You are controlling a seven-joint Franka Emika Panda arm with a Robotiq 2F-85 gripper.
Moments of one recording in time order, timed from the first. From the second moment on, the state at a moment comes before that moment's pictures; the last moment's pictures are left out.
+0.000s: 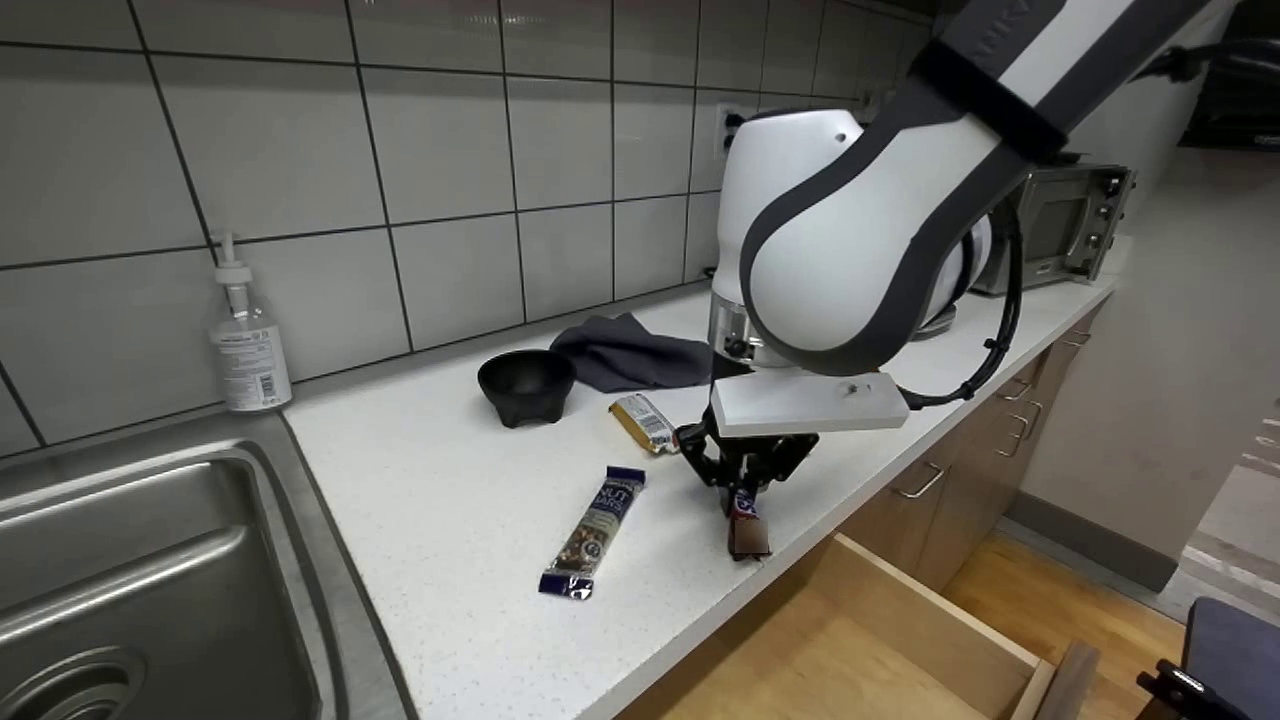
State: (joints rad) arm 0.14 0.31 -0.08 -2.29 0.00 2.64 0.59
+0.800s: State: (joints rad) arm 0.14 0.09 -0.06 -2.52 0.00 2.69 0.59
